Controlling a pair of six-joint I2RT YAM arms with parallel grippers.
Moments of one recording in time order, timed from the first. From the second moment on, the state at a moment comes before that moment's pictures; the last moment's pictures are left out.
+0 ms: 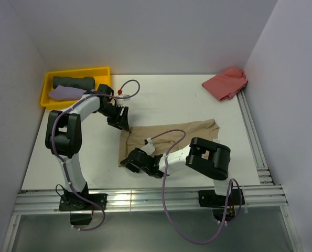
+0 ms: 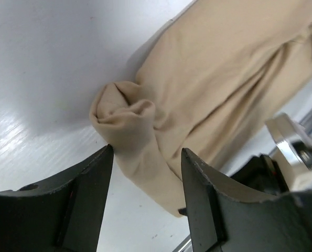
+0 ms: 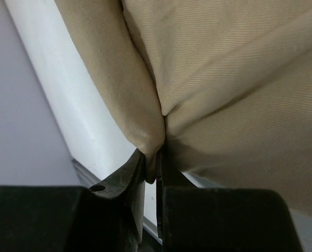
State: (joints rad) left arm -0.23 1.95 1.42 -0.80 0.59 0.15; right arm 1.23 1.91 0.89 0.30 0.32 1.62
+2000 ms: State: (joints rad) left arm -0.25 1.90 1.25 -0.74 0.46 0.14; right arm 1.26 2.01 1.59 -0.62 0.61 1.29
